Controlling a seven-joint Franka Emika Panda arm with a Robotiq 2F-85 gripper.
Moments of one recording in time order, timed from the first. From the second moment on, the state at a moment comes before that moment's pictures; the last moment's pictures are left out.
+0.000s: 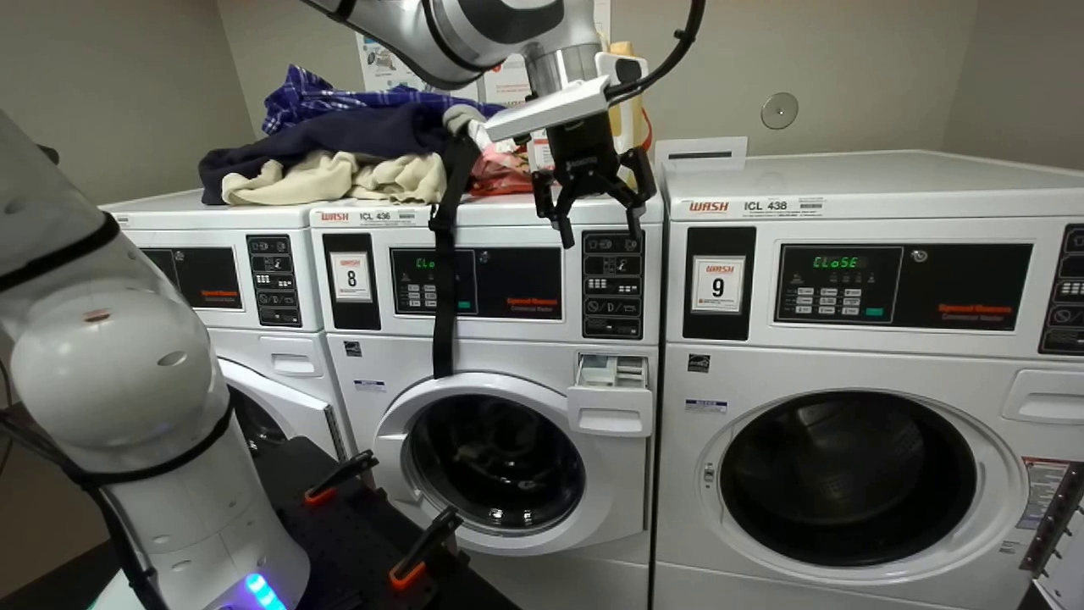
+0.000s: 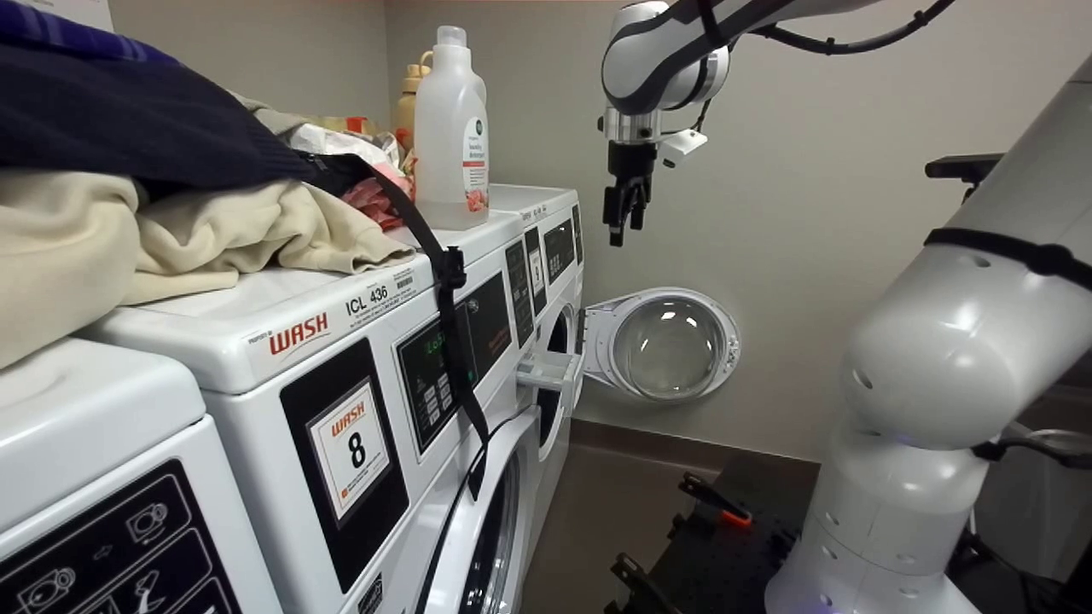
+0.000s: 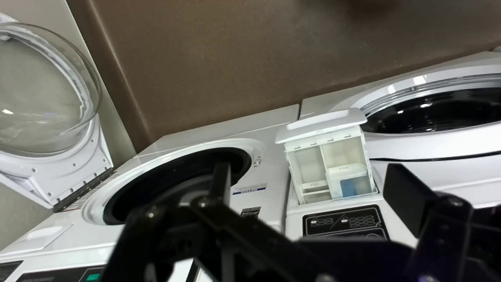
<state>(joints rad) -0.14 -0.34 -0.25 -2.28 -0.28 2.08 -0.41</state>
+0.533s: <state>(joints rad) -0.14 -0.20 -0.34 -2.09 -0.17 2.17 -0.77</state>
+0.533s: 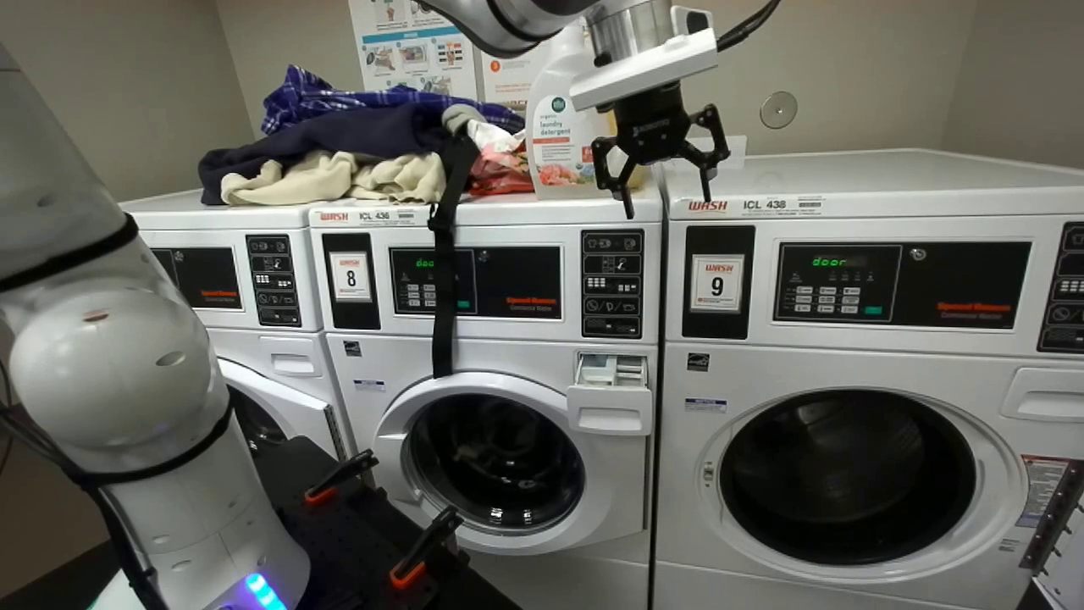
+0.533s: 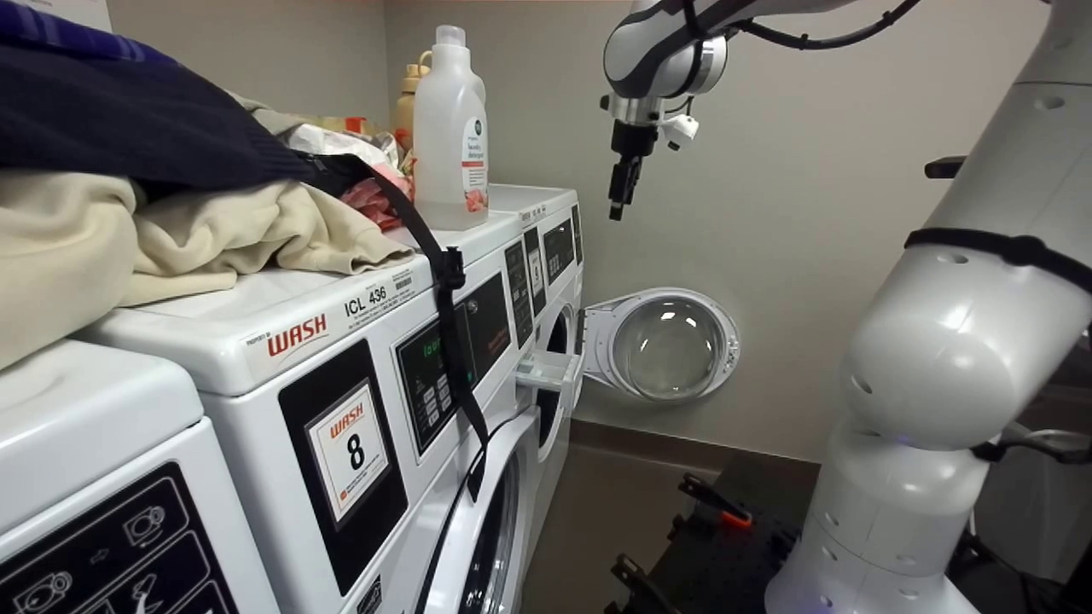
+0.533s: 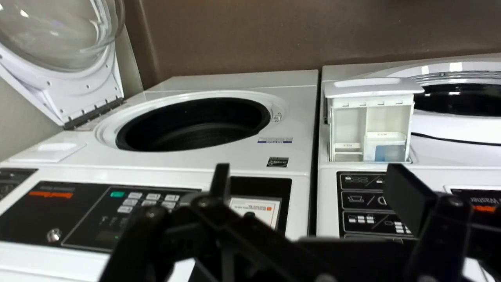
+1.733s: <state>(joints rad) -0.28 0.15 -0.26 -1.60 0.72 2.01 -1.49</state>
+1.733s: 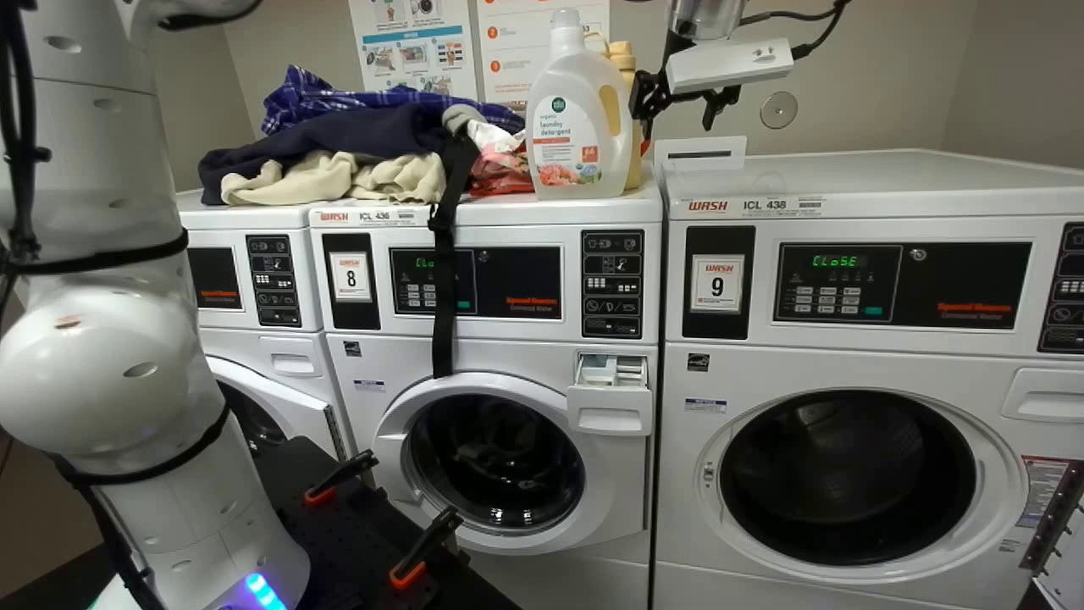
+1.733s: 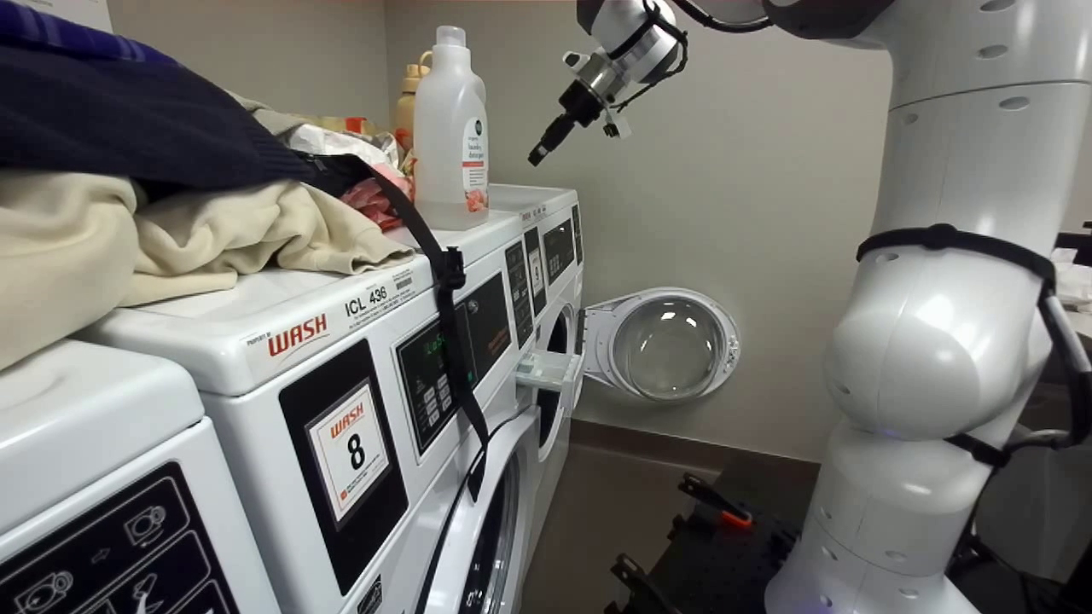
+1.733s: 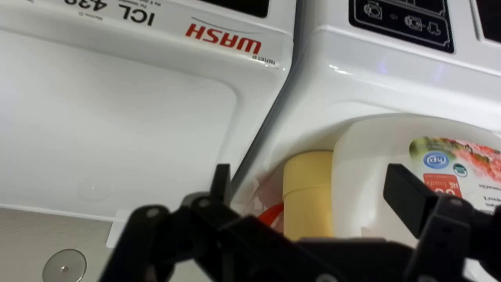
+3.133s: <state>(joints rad) -0.29 0.25 -0.14 -1.48 0.93 1.95 -1.49</state>
